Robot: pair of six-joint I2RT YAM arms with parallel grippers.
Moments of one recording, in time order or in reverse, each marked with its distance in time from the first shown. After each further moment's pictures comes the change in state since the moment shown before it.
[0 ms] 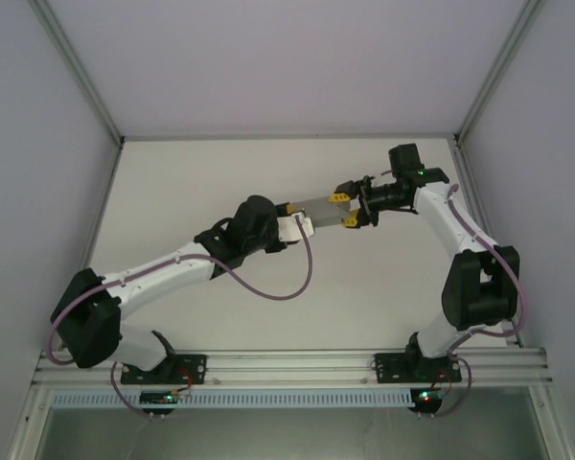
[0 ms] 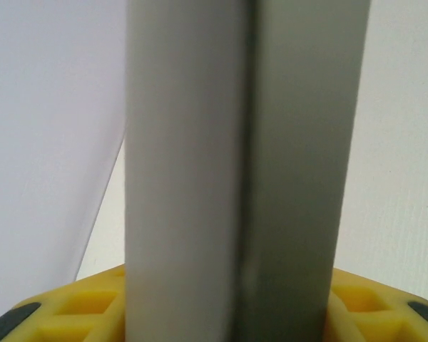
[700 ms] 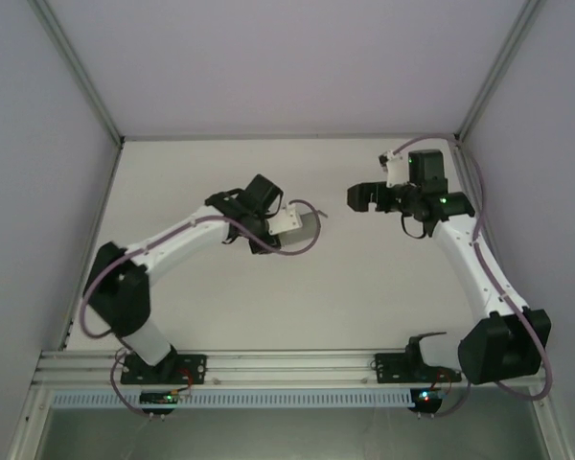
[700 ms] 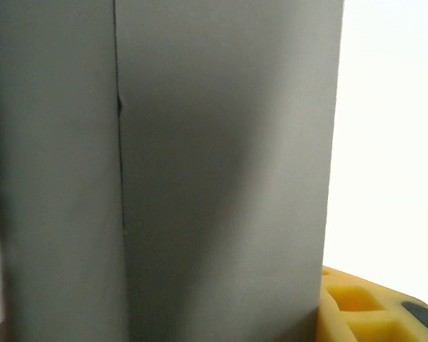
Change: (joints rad) left arm 0.124 0.272 0.357 -0.733 0.122 -0.150; right arm 0.010 -0.311 -0.151 0.239 0.664 -0.922
